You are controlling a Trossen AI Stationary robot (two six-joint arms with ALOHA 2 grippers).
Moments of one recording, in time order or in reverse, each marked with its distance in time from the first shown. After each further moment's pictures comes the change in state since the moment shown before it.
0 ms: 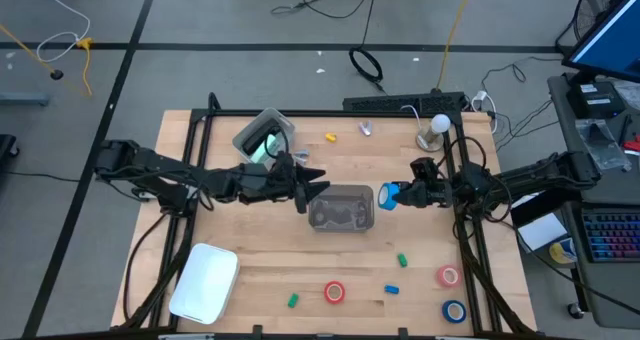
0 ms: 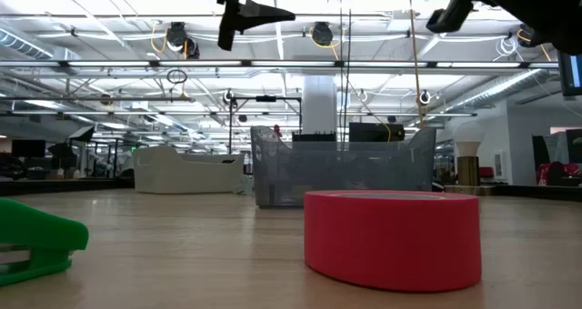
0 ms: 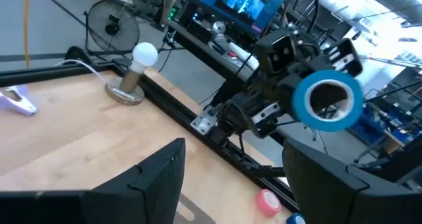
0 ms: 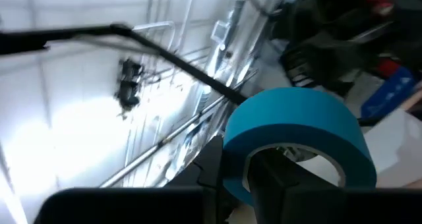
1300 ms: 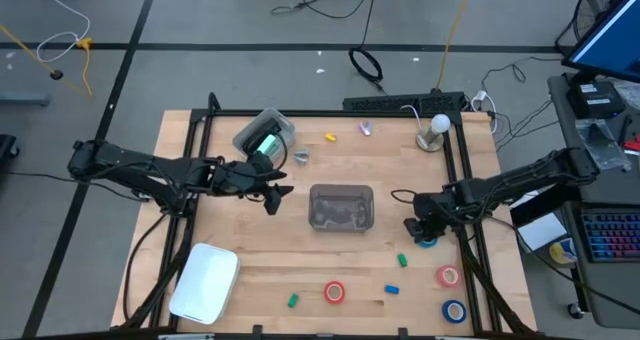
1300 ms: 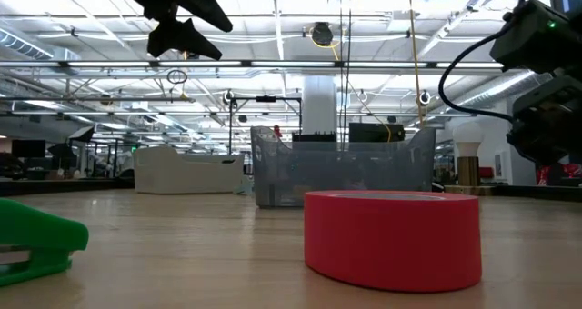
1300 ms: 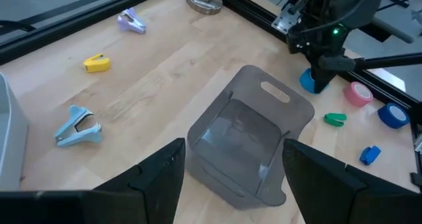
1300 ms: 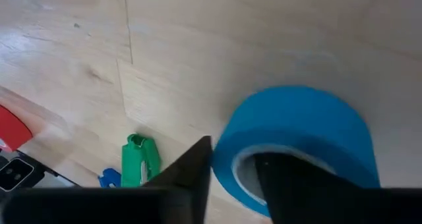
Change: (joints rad) left arm 0.002 -0.294 -0.006 -0.791 -0.001 0.023; right arm 0.088 -0.004 -0.006 -1.625 -0.168 0.343
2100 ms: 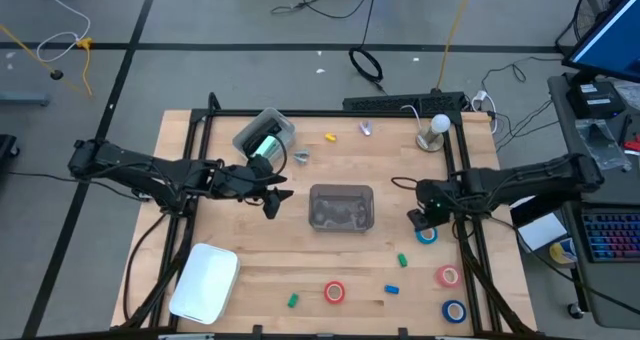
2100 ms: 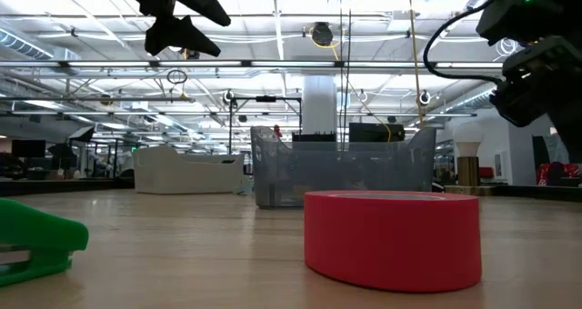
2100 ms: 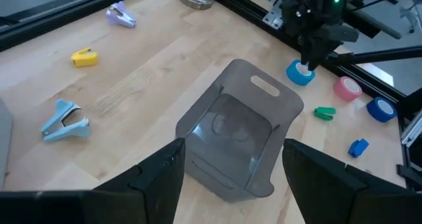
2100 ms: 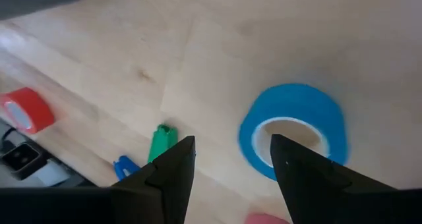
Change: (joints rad) left arm -0.032 0.000 0.000 -0.002 0.000 -0.021; right arm -0.101 -0.106 0.186 -0.338 0.030 -0.223
